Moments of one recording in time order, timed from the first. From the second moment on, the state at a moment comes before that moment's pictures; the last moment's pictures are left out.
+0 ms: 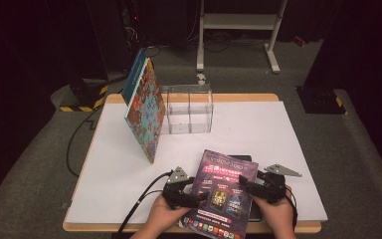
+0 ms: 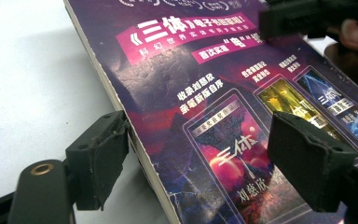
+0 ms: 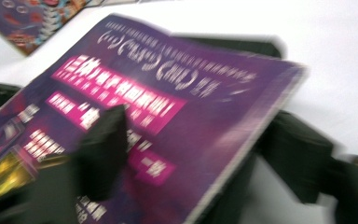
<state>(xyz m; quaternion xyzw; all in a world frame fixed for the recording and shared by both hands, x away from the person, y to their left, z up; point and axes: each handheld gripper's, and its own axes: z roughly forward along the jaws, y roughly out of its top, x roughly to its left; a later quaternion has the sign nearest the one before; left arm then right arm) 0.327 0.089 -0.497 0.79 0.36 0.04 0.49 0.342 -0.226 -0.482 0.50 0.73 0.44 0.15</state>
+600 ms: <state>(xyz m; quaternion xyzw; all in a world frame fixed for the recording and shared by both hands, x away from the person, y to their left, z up) 0.347 0.082 -0.500 0.77 0.39 0.05 0.50 0.389 -0.218 -0.471 0.49 0.74 0.41 0.21</state>
